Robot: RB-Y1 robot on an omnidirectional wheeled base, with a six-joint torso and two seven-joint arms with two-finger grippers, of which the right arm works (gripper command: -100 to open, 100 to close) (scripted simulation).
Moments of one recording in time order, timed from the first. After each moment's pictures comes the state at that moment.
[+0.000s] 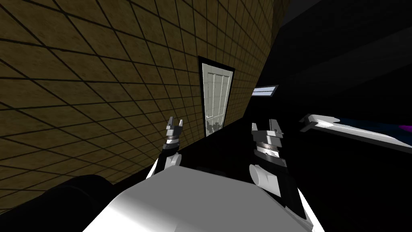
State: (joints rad) arm 0.46 0.00 -0.07 -2.33 -0.06 -0.40 -0.12
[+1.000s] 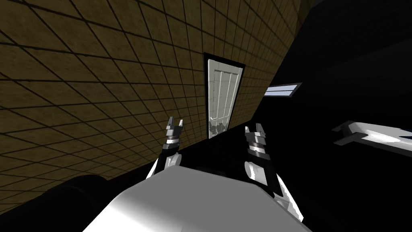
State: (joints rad) arm 0.38 -0.04 -0.07 -2.09 -0.07 -0.46 -0.12
